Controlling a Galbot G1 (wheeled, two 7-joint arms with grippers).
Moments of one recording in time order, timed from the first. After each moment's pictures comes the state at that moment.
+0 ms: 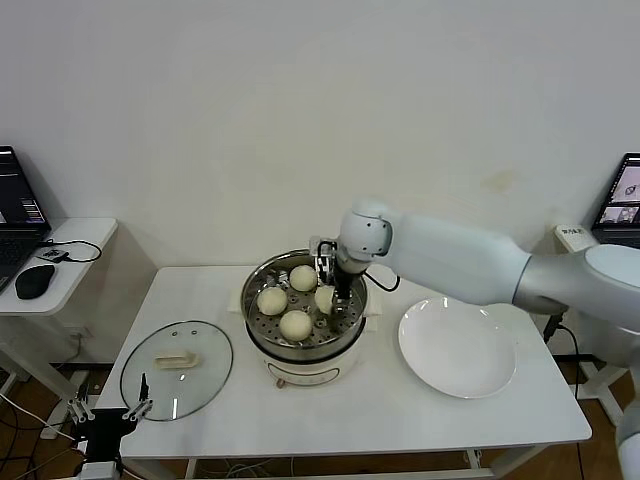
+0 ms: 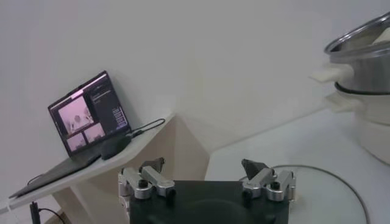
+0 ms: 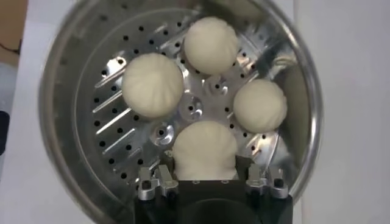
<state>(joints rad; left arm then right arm) 1.74 -1.28 -0.75 -2.04 0.08 0.04 -0.24 0.38 1.20 -1.16 1.23 0.34 -0.69 -0.88</state>
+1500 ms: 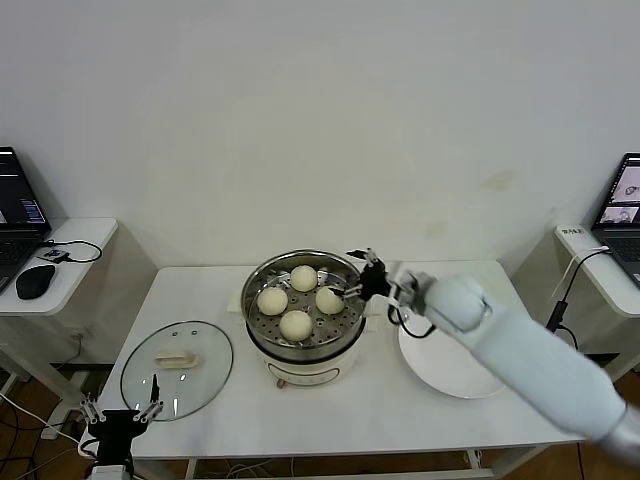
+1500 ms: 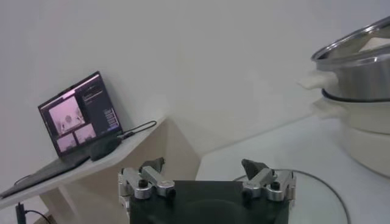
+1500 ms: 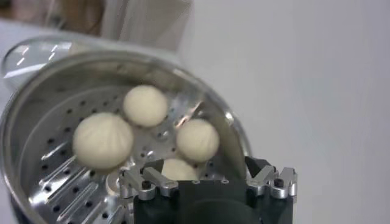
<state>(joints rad) 1.74 -1.30 -0.71 -2.03 0.08 0.00 -0.23 -0.48 0.85 -0.26 1.66 0.34 -0.23 -0.27</state>
